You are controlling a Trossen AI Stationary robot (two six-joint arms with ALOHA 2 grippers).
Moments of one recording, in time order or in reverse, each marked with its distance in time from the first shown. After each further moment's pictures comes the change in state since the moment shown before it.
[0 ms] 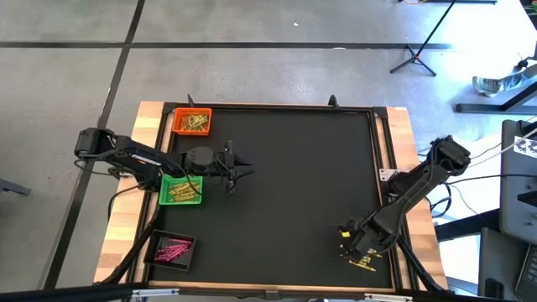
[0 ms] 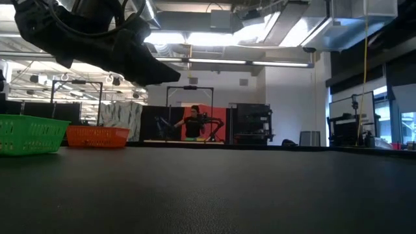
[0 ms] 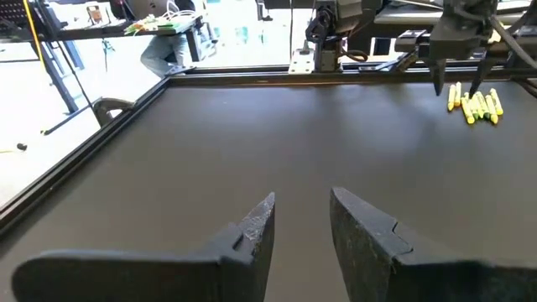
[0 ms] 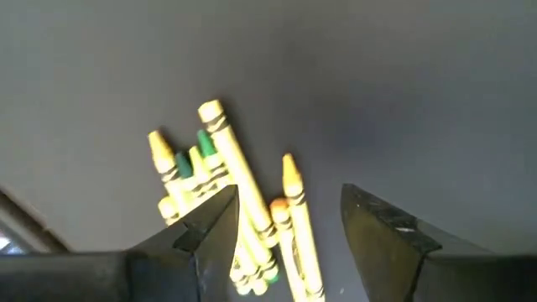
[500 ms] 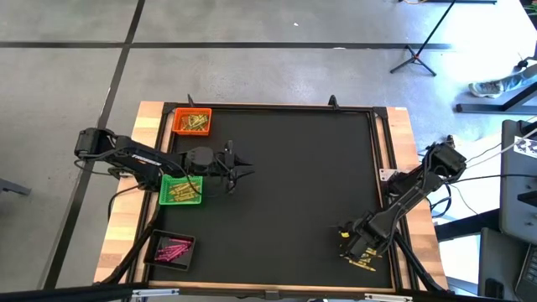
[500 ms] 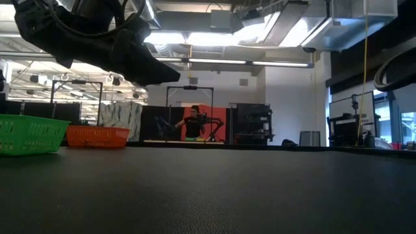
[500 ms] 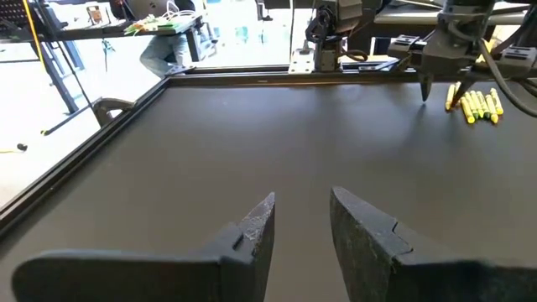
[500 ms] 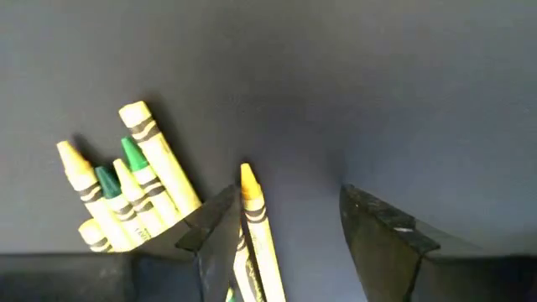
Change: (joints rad) left arm 0.000 0.000 0.000 -0.001 0.000 0.002; right arm -0.002 0.088 0.000 -0.043 -0.004 -0.026
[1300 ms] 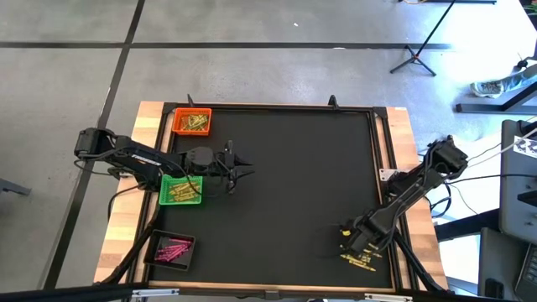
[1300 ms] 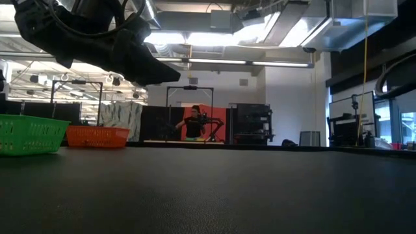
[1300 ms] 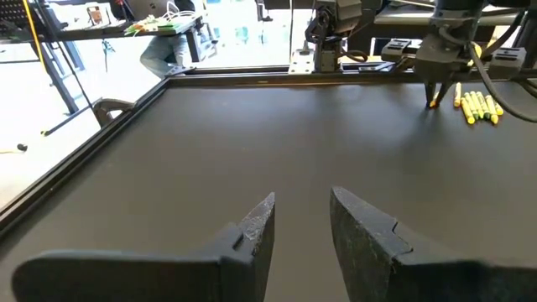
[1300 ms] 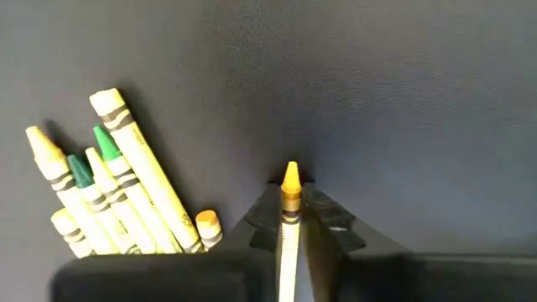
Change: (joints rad) left arm 0.000 0.000 0.001 0.000 0.000 0.000; right arm -0.002 -0.006 -0.066 0.038 -0.038 -0.049
